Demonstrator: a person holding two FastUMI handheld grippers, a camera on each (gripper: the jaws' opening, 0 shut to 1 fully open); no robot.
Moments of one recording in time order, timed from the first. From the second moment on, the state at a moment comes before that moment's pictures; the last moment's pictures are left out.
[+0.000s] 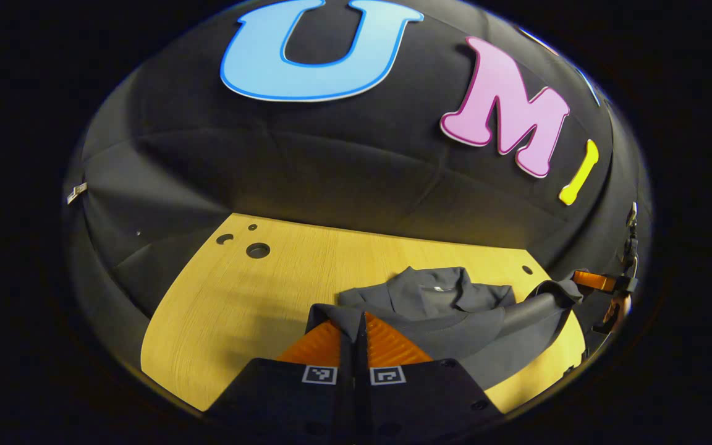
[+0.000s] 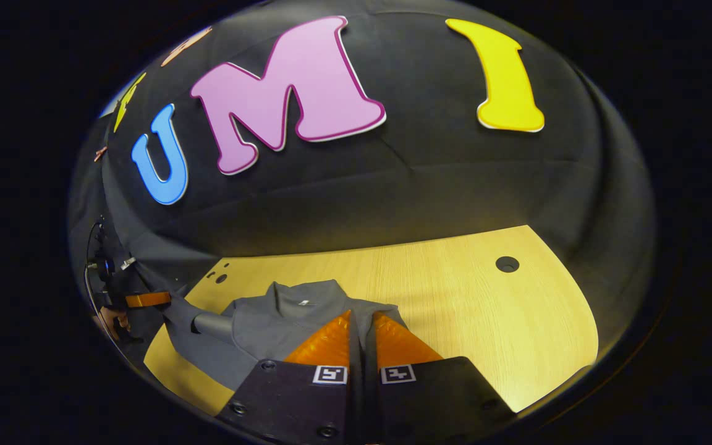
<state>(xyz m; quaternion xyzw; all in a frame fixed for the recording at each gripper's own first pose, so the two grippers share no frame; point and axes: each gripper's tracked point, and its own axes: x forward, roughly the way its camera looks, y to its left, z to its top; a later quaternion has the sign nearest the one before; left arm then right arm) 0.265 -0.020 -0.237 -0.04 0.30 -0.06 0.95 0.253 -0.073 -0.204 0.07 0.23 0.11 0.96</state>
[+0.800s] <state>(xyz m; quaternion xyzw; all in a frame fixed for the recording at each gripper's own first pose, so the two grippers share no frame) 0.343 -0.018 -0.355 0.04 0.35 -0.02 0.94 0.336 -0.087 -0.340 0.08 0.31 0.08 0.95</state>
